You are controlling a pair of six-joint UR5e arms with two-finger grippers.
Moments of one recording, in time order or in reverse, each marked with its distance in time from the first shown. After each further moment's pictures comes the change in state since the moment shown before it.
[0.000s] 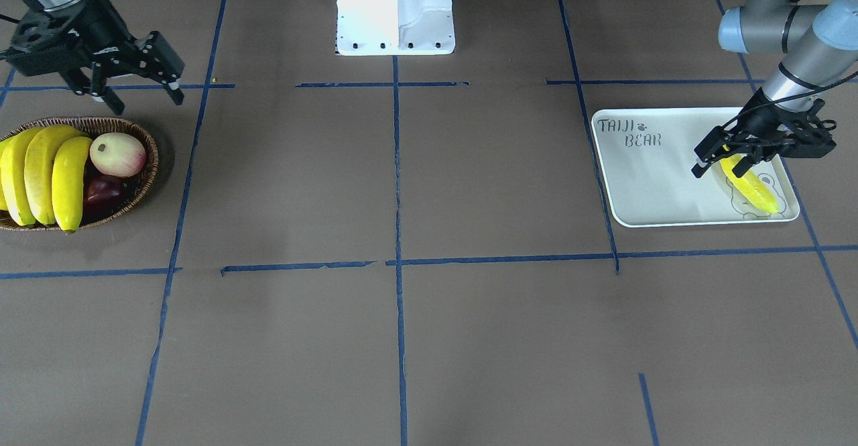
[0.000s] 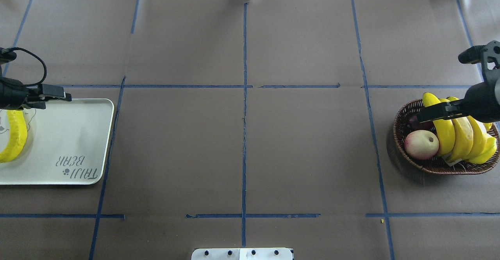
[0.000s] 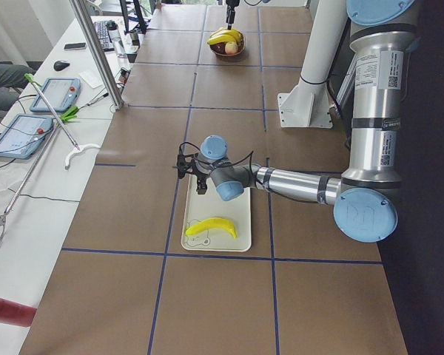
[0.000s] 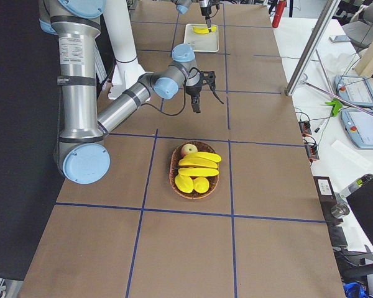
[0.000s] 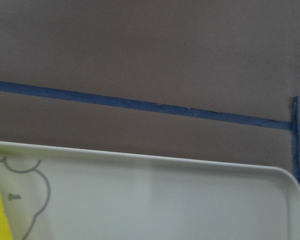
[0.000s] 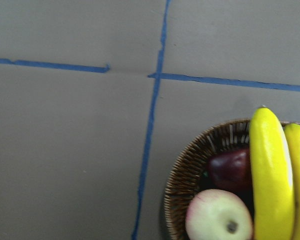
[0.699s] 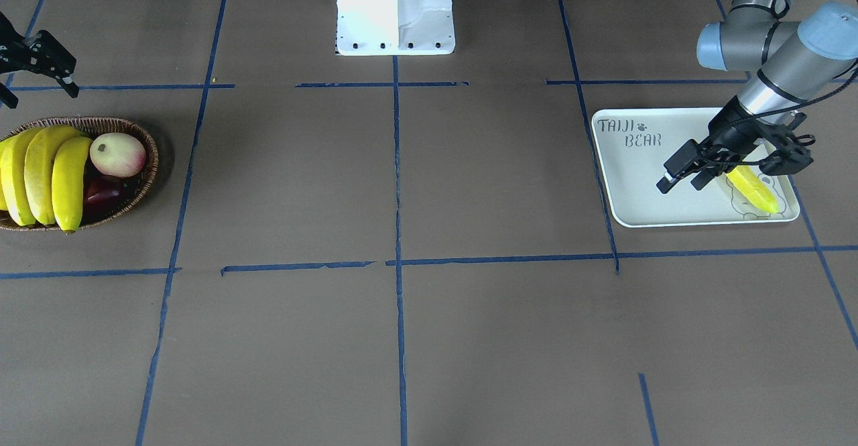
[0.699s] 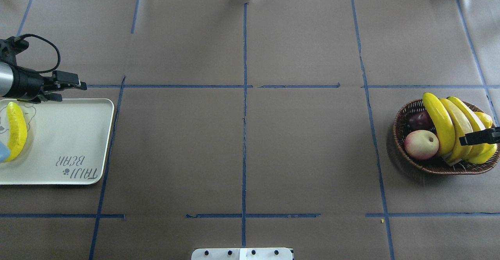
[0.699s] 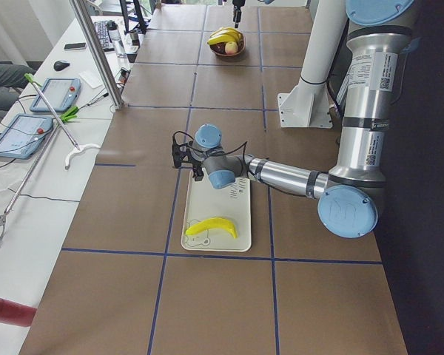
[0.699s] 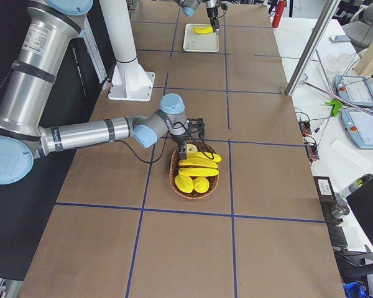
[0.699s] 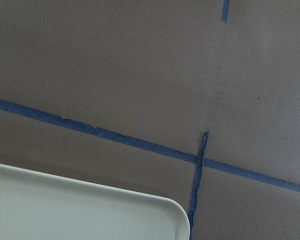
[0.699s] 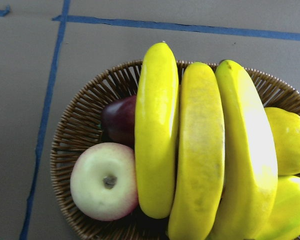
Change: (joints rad) left arm 0.009 -0.058 0.003 0.005 -0.001 -0.107; right arm 0.067 -0.202 -0.192 0.326 0.076 -0.055
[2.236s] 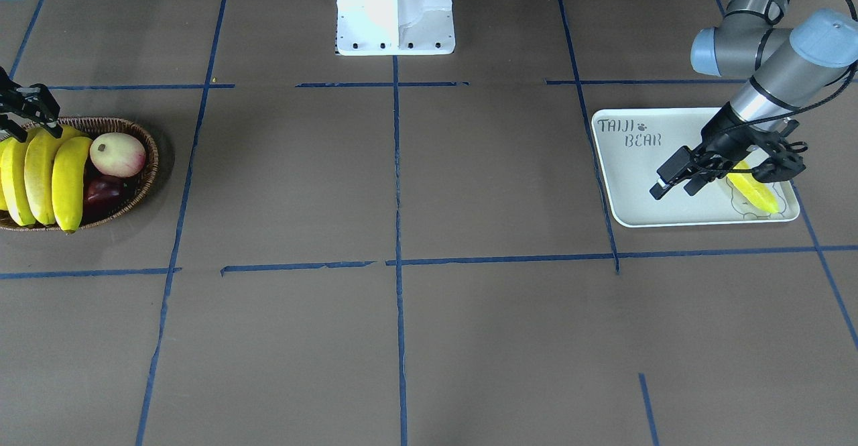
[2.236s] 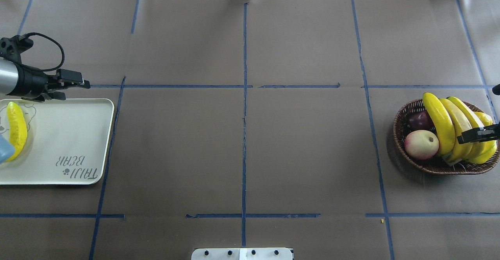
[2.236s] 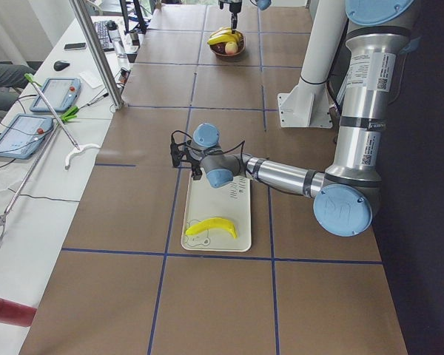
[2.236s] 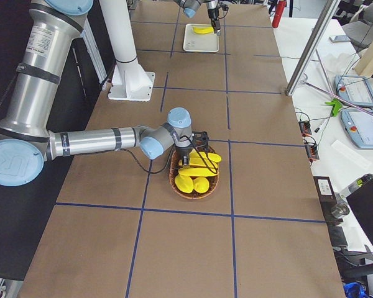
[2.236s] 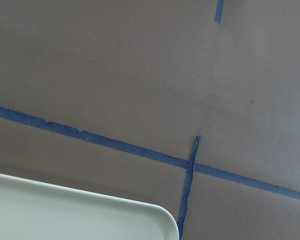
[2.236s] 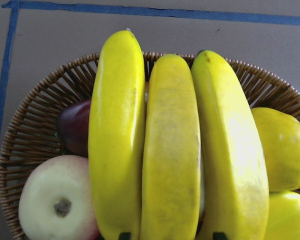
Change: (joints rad) left arm 0.003 -0.019 0.017 0.001 0.000 -0.002; right arm -0.002 0.060 -0.121 0.019 0.008 -0.001
